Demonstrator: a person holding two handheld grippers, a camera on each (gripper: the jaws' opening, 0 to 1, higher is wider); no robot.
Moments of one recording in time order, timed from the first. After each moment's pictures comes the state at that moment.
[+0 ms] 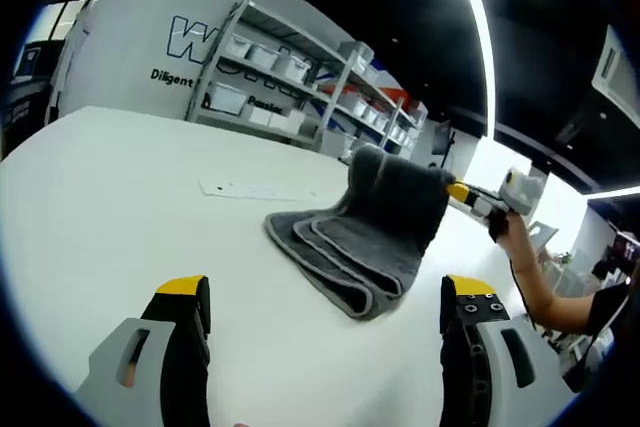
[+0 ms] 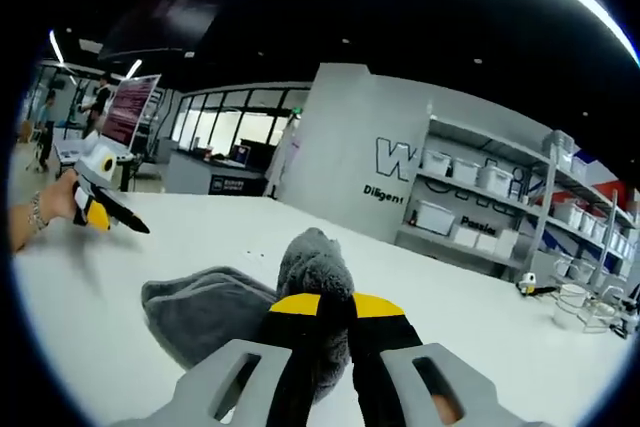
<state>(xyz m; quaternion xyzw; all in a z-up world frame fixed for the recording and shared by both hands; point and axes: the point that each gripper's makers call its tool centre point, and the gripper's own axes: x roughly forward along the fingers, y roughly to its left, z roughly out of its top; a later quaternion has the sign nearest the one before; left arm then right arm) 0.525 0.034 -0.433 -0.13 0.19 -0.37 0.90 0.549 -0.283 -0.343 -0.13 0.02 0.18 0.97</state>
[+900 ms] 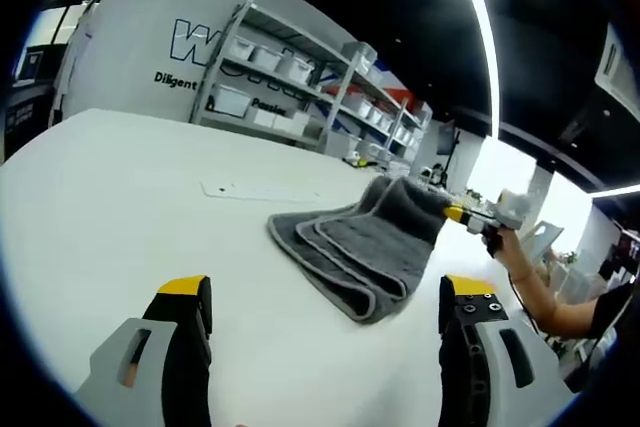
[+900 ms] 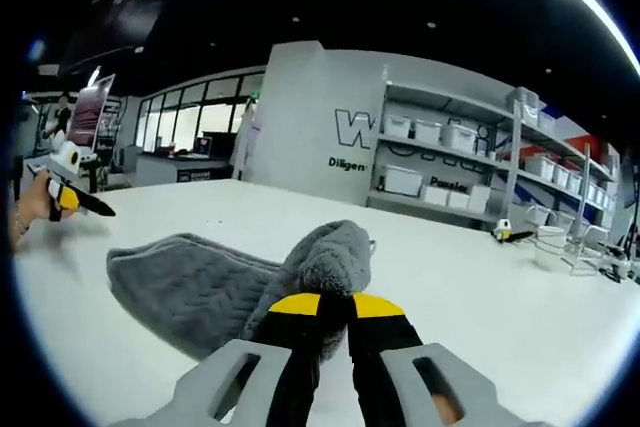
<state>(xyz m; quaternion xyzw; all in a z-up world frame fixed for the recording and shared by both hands) 0.530 0.030 -0.435 -0.13 0.19 -0.36 0.90 0.553 -0.354 -0.400 -0.09 0.07 0.11 0.99</state>
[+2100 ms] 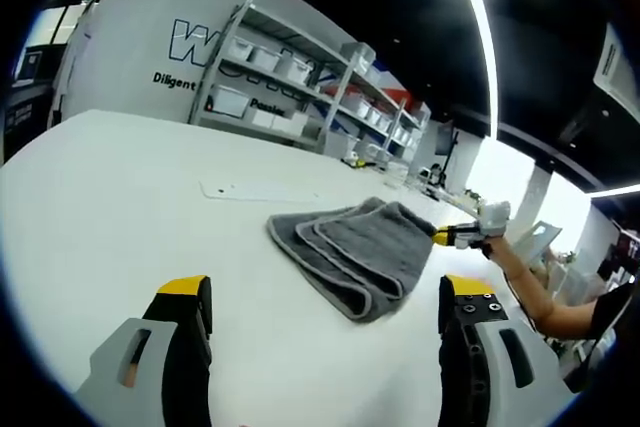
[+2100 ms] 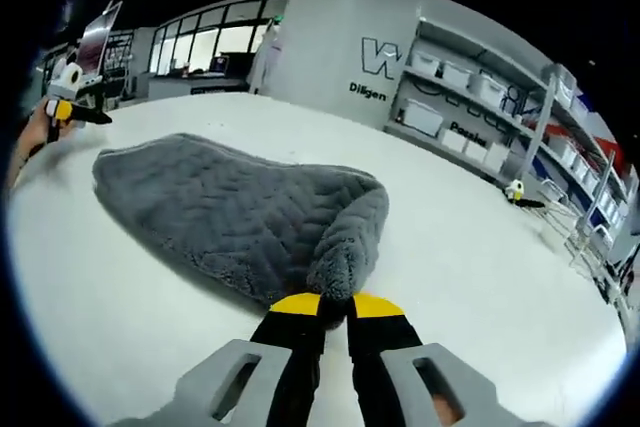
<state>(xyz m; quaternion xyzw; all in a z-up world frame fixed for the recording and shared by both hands) 0.529 0.032 -0.431 -0.13 0.19 -0.36 0.90 0.551 -0.388 -0.475 -0.19 0.24 0.13 0.94</state>
